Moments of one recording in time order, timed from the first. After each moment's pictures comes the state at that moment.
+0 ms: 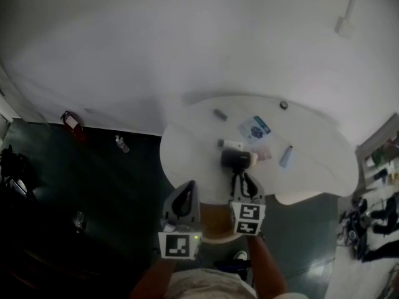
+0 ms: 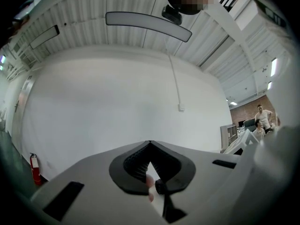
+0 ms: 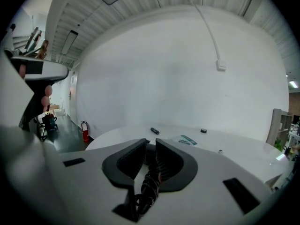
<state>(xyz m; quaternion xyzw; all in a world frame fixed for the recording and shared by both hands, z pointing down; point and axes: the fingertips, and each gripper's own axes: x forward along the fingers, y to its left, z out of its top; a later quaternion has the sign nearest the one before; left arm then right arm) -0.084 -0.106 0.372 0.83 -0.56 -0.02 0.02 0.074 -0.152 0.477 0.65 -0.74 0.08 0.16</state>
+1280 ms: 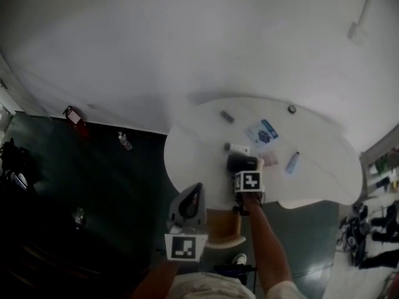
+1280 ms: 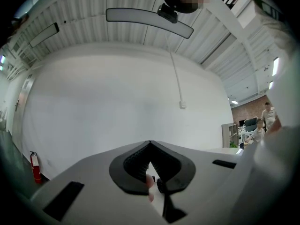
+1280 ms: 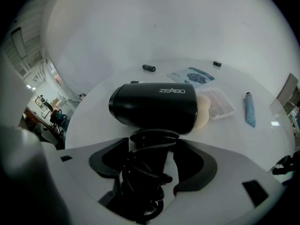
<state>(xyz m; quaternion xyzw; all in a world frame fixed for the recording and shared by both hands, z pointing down) -0.083 -0.124 0.386 0.83 -0.56 -0.01 0.02 0.096 -0.215 0.637 0.56 -0.64 0.38 0.36</state>
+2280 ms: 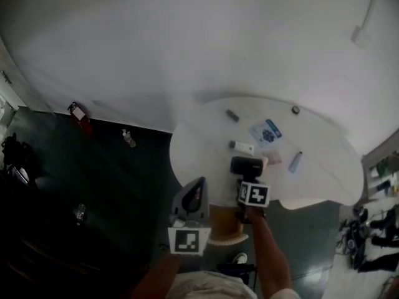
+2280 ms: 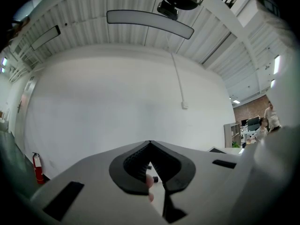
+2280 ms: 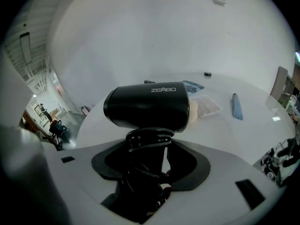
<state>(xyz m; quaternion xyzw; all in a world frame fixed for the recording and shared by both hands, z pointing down) -0.093 -0.125 0.376 0.82 -0.57 -0.04 0.01 0.090 -0.186 0.602 0.60 -0.67 0.34 0.28</state>
